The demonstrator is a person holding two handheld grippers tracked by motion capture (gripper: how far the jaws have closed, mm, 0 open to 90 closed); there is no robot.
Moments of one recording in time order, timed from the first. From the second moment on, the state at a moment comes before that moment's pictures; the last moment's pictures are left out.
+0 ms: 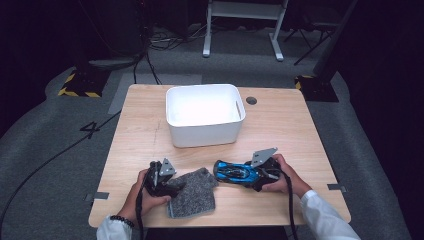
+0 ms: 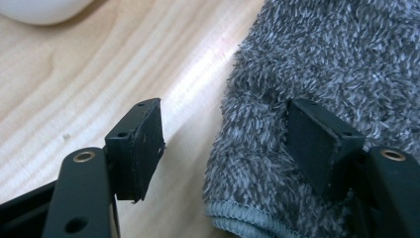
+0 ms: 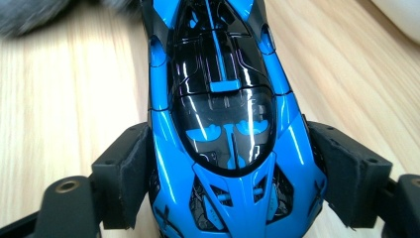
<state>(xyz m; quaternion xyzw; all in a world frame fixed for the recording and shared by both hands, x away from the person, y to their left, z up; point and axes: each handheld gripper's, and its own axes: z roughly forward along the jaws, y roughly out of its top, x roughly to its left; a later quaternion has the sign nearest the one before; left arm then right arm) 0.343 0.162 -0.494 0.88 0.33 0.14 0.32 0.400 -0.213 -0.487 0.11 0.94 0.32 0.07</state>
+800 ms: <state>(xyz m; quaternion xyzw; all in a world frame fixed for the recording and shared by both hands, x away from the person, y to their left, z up) 0.331 0.122 -0.478 0.89 0.23 0.11 0.38 0.362 -0.304 -0.496 0.20 0.91 0.34 0.08</state>
